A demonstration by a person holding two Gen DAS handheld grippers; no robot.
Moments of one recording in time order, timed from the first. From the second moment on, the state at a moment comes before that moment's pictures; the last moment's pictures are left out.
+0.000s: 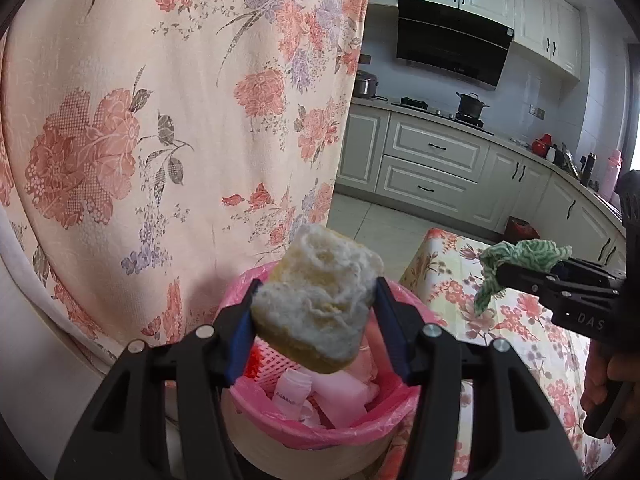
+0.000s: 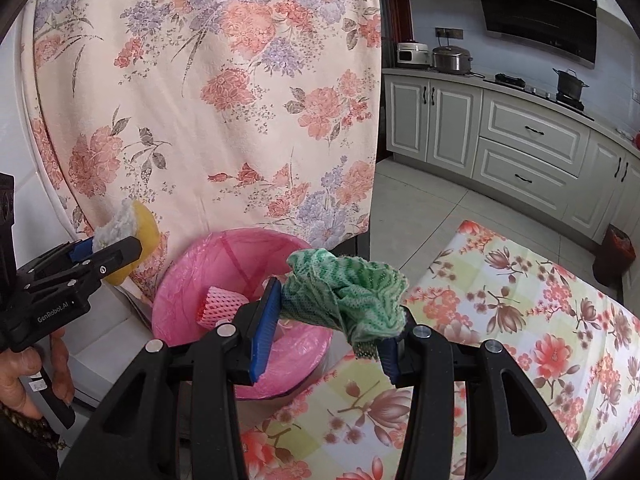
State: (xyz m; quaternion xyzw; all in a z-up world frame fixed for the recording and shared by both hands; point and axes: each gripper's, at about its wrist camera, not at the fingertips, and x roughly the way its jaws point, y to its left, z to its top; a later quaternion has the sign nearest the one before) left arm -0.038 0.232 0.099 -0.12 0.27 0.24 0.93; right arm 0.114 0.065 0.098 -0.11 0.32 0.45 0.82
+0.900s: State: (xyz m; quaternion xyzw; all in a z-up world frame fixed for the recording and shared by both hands) left arm -0.017 0.287 0.077 -0.14 0.29 0.27 0.91; right arm 0.132 0.161 0.075 -0.15 0.33 0.48 0.80
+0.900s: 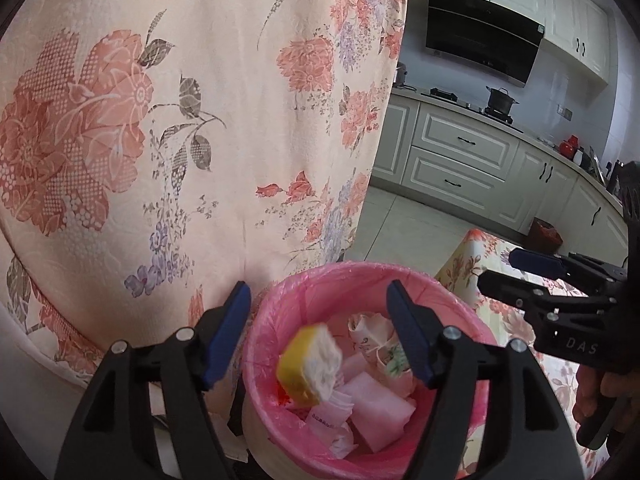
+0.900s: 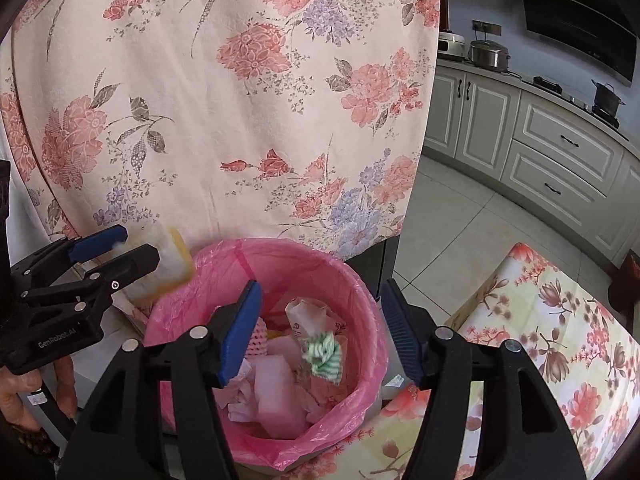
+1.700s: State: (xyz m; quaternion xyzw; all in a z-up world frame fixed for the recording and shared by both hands) left arm -0.057 0.221 0.078 -0.16 0.32 0.26 0.90; right arm 0.113 0.077 0.060 -0.14 0.32 0.44 0.82
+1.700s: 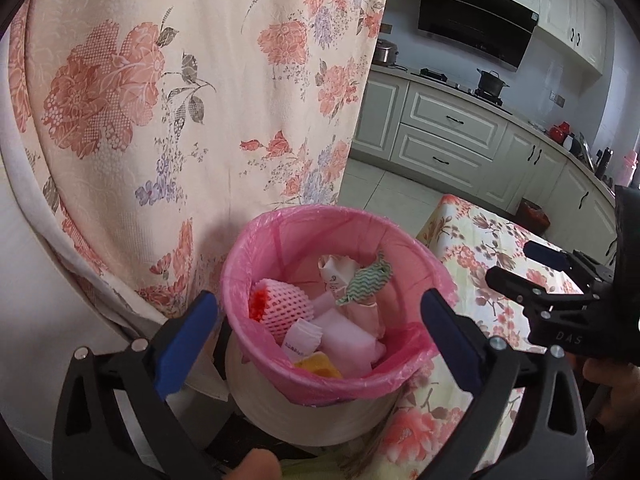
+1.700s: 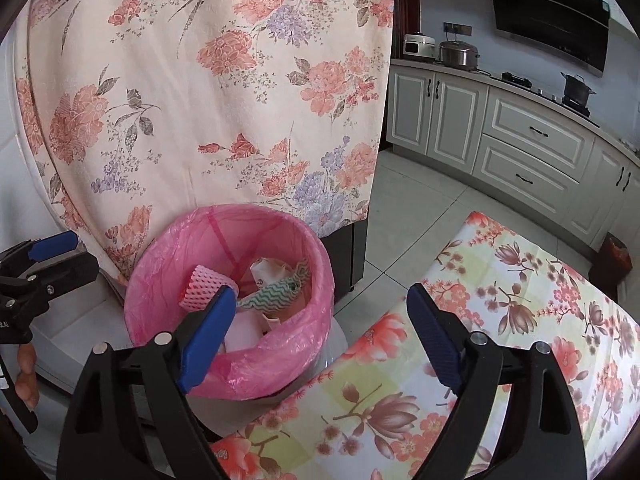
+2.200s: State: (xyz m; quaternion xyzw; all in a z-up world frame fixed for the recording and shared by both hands) left arm -0.074 0.209 0.061 -0.17 0.35 0.27 0.88; right arm 0.089 0.064 0.049 -0.14 0.33 0.45 0.82
